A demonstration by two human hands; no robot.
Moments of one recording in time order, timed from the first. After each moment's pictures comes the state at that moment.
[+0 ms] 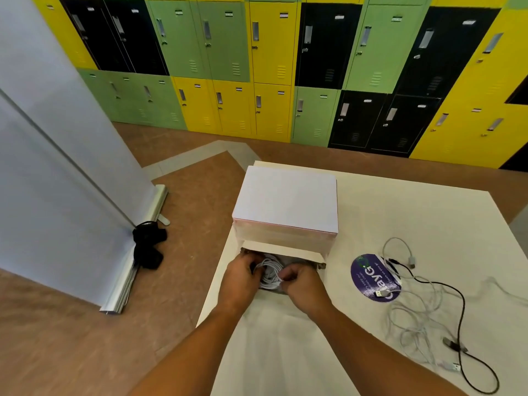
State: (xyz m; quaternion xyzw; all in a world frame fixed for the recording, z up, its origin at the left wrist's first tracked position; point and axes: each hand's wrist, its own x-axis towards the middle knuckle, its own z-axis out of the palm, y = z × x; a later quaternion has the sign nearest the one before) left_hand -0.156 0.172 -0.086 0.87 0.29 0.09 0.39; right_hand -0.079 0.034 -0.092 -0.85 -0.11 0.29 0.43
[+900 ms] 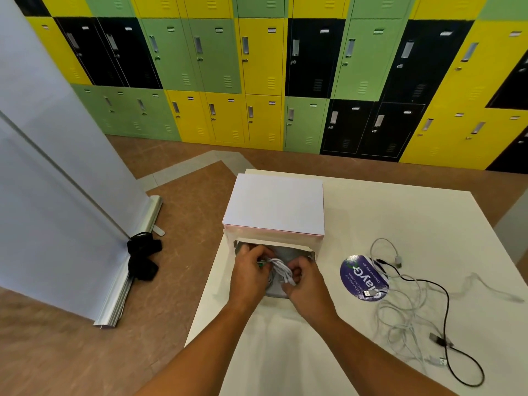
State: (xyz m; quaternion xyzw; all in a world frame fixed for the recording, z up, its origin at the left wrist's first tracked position) left_hand -0.133 0.141 -0.063 0.84 0.27 0.15 0.44; right_hand -0.085 0.004 -0.070 -0.86 -0.16 0.18 0.46
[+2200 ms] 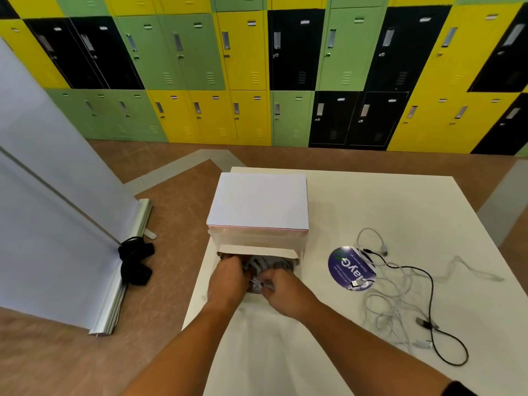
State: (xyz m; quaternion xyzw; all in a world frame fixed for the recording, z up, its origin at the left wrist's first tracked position) left_hand -0.138 0.160 -0.081 0.91 0.30 0.04 0.28; right_hand -0.082 0.016 -0.079 -0.86 -0.28 0.29 0.31
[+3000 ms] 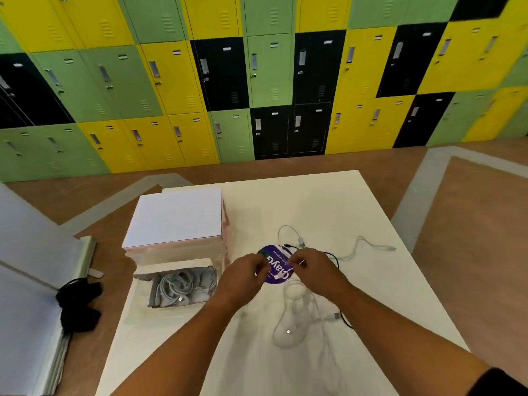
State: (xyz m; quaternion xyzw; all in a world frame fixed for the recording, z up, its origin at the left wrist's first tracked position) left_hand -0.071 -0.014 -0.042 0.95 0.06 -0.02 0.31; right_hand -0.011 -0.210 -0.034 -0.89 -0.13 0.16 0.39
